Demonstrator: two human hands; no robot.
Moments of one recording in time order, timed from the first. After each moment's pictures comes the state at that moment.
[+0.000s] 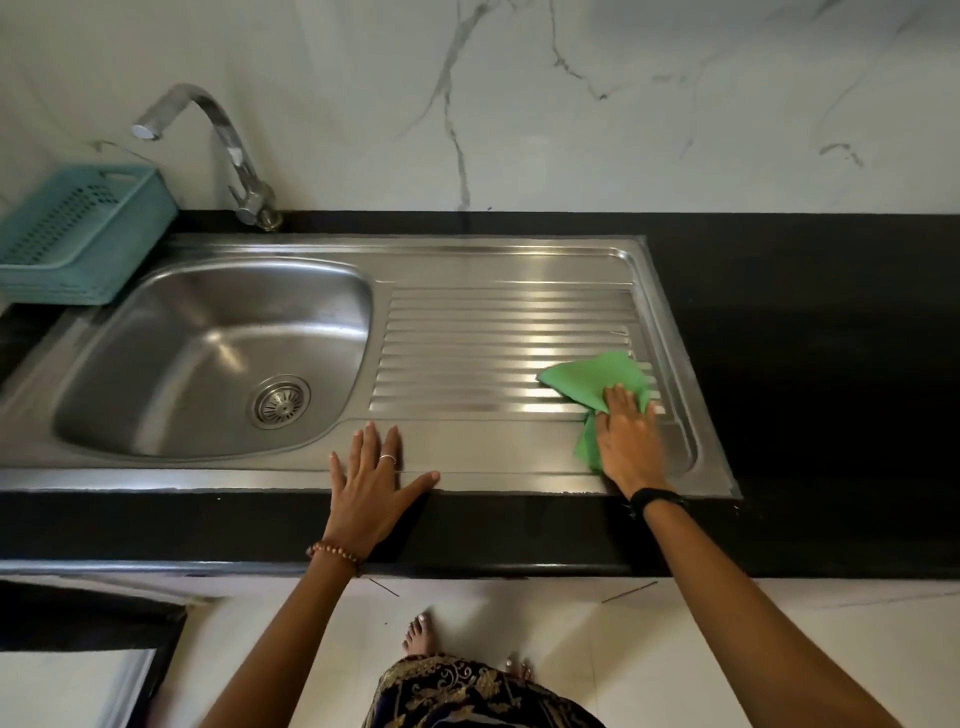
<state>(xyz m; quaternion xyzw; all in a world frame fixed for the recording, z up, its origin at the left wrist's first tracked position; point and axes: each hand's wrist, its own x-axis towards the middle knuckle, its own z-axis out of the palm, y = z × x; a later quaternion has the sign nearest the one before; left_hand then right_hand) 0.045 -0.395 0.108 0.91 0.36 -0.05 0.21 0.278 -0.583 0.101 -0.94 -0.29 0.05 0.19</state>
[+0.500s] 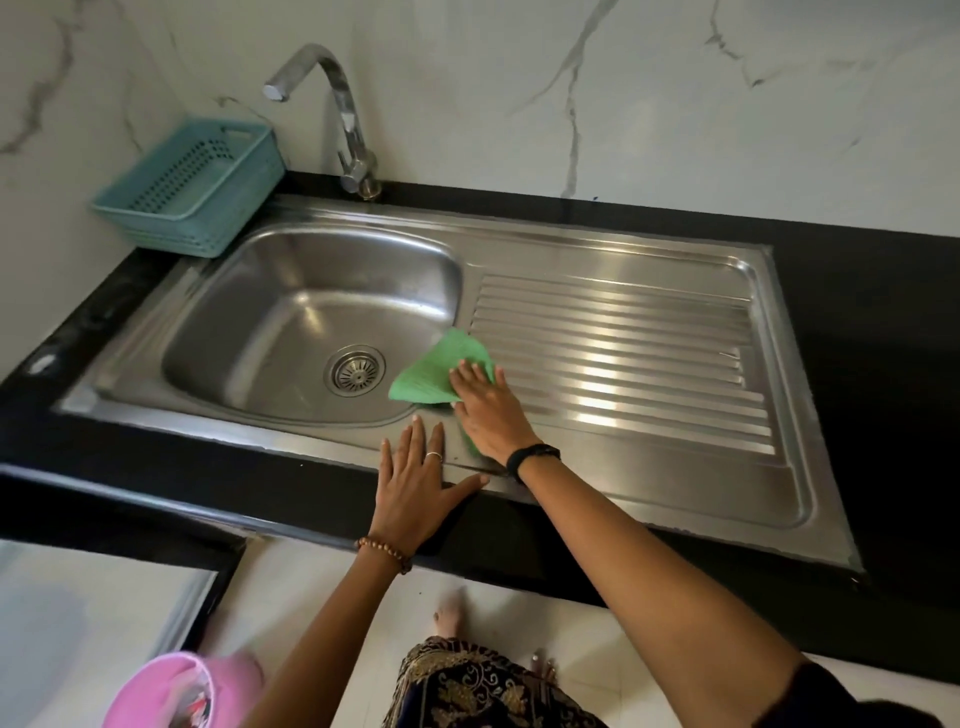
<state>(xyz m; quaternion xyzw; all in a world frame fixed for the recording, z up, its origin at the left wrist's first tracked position) 0.027 -0.379 0.106 0.89 0.42 -0.07 0.17 0.172 -0.383 0.097 -0.78 -0.61 0.10 0.11</state>
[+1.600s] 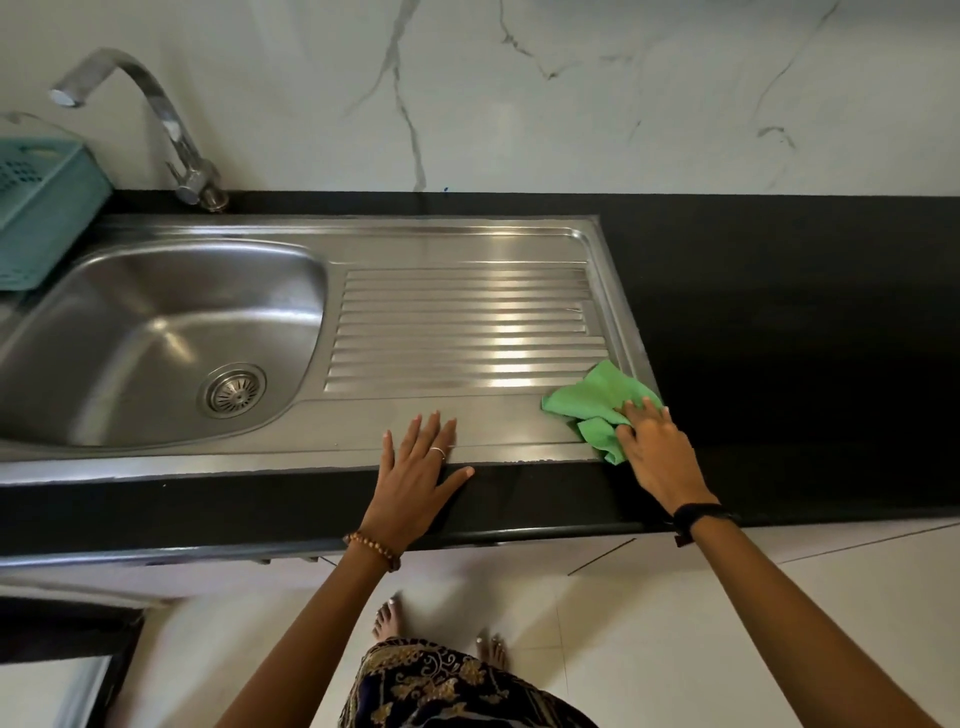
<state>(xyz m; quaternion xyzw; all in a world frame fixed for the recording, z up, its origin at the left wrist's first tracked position) 0.085 -0.461 0.097 0.95 0.21 -0.04 0.20 0.276 -0.676 0.128 -0.94 -0.29 0.09 0.14</state>
